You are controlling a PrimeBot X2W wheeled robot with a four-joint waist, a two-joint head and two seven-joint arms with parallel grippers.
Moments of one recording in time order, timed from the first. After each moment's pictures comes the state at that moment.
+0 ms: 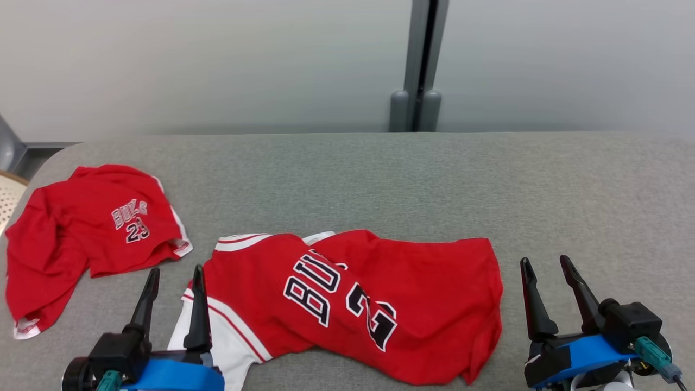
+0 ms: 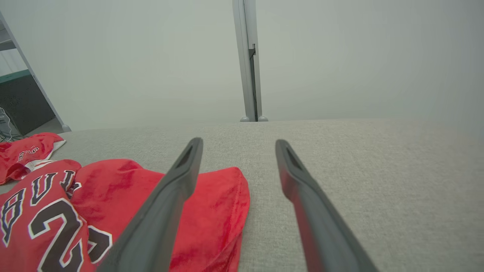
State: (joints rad) left arm 0.02 0.10 -0.05 0.20 -0.20 -0.08 -0.26; right arm -0.08 -0.05 -0.01 0.29 0.16 0.13 -0.26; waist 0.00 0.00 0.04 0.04
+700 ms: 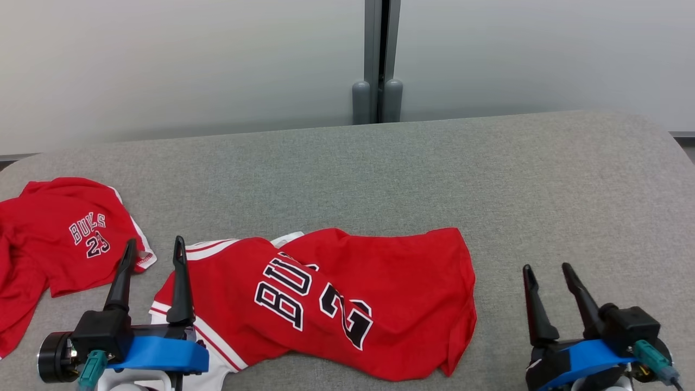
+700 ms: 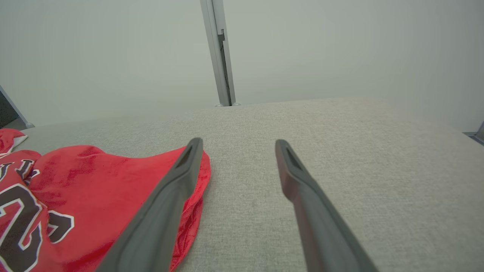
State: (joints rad) left arm -0.06 0.08 0.03 0.18 -0.09 -0.10 -0.26; right arm -0.08 -0.05 -0.03 0.31 0.15 0.13 -0.26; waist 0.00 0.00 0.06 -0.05
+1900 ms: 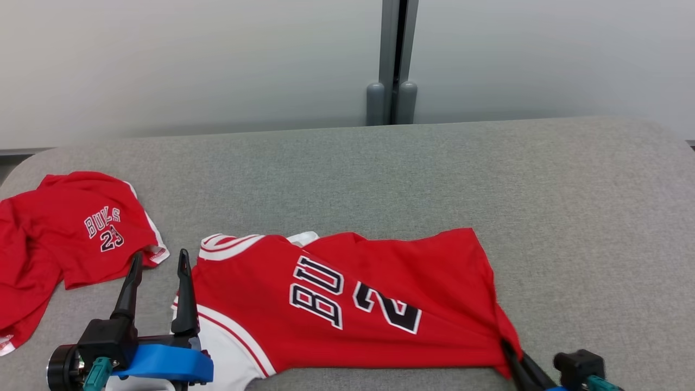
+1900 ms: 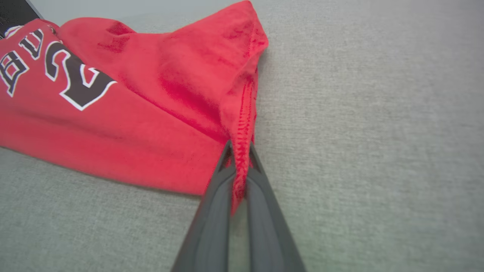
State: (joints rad) left arm -0.04 0.05 0.06 0.21 -0.09 -0.12 -0.26; right arm -0.07 -0.11 0.22 0.60 0.27 0.13 -0.26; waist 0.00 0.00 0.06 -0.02
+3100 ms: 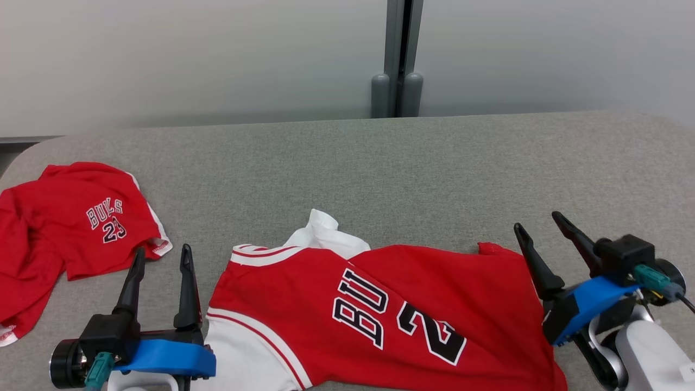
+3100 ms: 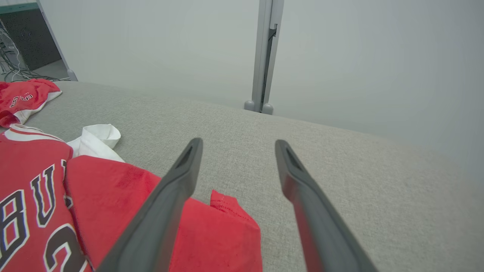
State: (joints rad) left arm -0.05 0.05 0.04 0.22 -0.10 -0.11 -0.26; right arm -0.23 -0.32 0.21 0.30 0.31 0.13 -0.11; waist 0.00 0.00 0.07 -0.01
